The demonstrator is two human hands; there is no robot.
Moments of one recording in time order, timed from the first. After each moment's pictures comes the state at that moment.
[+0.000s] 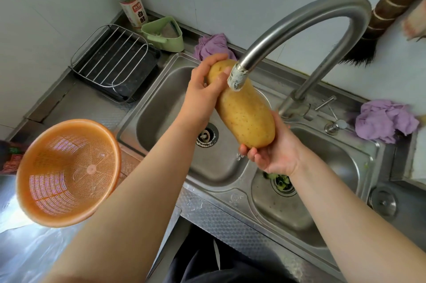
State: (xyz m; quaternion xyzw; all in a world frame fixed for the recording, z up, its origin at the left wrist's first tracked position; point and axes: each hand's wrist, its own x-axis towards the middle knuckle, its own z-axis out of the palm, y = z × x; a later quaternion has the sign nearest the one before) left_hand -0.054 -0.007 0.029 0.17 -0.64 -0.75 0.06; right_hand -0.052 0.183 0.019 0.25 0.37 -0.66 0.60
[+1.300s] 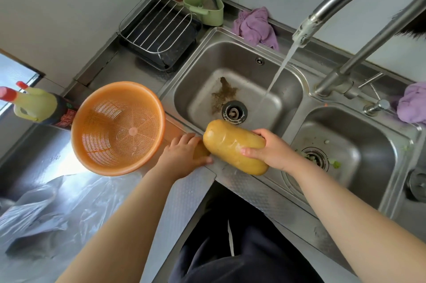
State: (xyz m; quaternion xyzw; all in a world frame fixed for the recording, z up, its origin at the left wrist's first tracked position) left_hand 0.163 -0.104 -0.060 0.14 -0.92 -0.16 -0.32; right_hand 0.048 0.136 -0.053 -0.08 0.81 -0.39 0.44
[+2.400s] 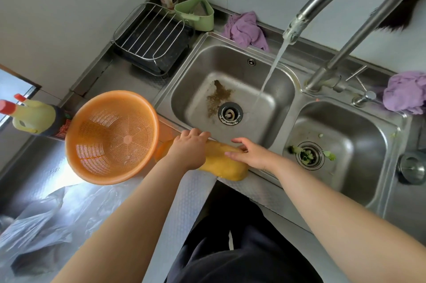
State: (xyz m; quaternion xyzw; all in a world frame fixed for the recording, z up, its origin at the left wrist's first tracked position) left_hand 0.137 -0.087 -0.030 0.07 -0.94 -0.10 -0.33; right_hand 0.074 0.107 -0.080 -0.06 0.77 -0.37 0.51
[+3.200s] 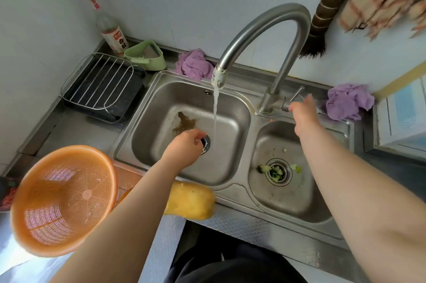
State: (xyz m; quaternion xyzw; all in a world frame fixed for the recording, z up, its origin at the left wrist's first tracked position) left_hand 0.025 -0.030 -0.012 0.12 -0.91 -0.33 -0.23; right_hand -0.107 0.254 -0.024 0.33 0.74 -0.58 0.07
